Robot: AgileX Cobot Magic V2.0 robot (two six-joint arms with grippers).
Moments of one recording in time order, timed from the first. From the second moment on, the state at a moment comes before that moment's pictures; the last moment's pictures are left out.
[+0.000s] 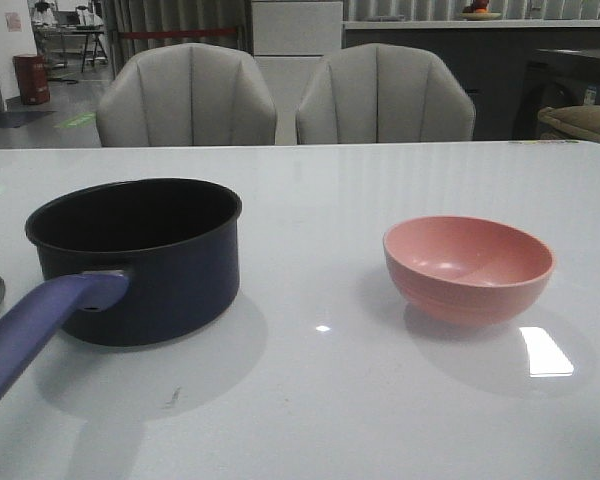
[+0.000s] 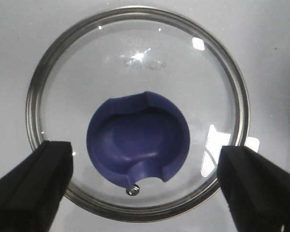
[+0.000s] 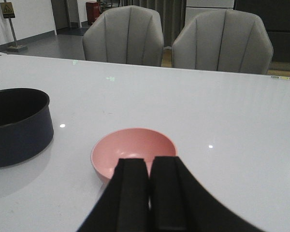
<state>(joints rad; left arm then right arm) 0.06 1.72 -1.18 -0.02 0.91 -0.07 0.27 0.12 -0.11 0.35 0.14 -0.27</state>
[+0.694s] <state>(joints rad) 0.06 1.78 -1.19 -0.02 0.86 -0.07 0.27 0.12 -0.11 0.35 0.14 -0.27</state>
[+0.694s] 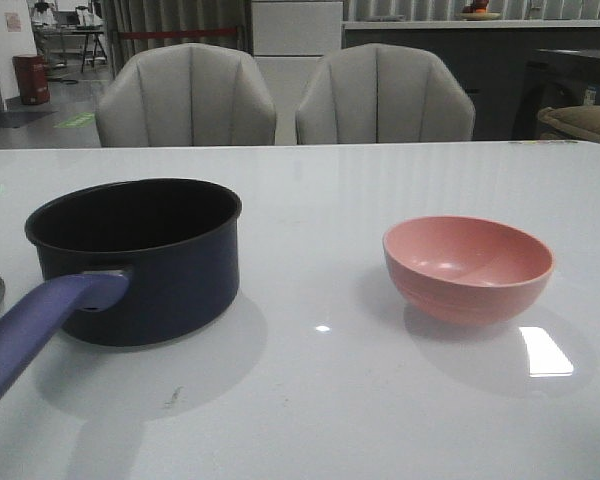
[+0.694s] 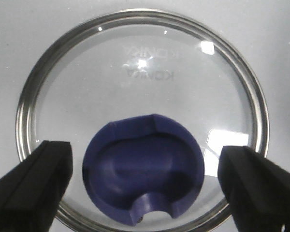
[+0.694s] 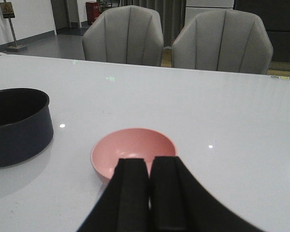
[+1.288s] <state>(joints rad) 0.06 1.83 -1.19 -0.01 0.85 -0.07 0.27 0.12 -0.11 0.35 0.14 -0.27</state>
